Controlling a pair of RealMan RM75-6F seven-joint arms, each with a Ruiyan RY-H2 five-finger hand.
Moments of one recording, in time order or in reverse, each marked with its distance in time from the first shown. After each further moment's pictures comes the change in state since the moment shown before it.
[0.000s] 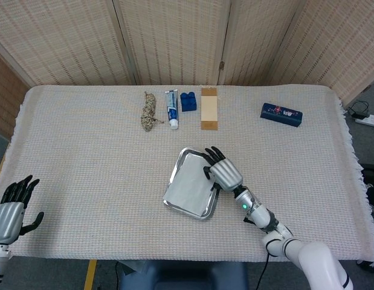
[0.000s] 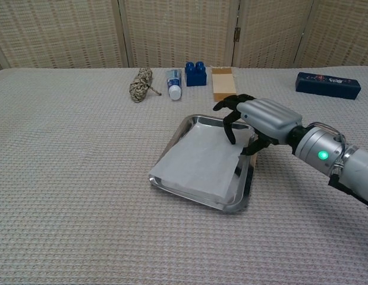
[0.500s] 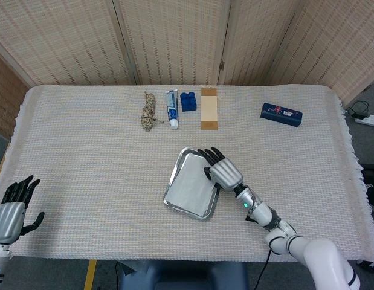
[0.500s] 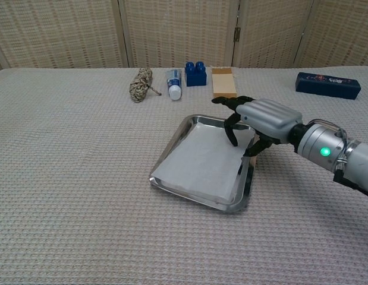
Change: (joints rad) left arm -0.002 -0.003 0.001 0.003 -0.001 -0.005 0.005; right arm 0.019 0.062 -0.017 -0.077 -0.001 -0.057 -0.056
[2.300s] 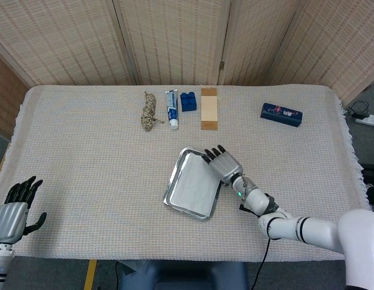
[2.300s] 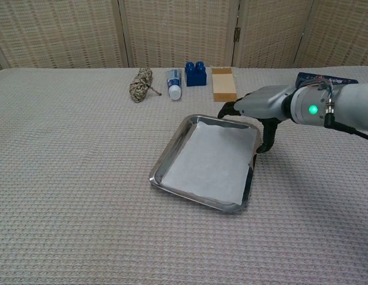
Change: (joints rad) left arm -0.005 -0.009 0.000 -0.010 -0.014 -0.014 0.021; right arm 0.234 0.398 0.064 -0.719 0.839 -0.425 -1.016
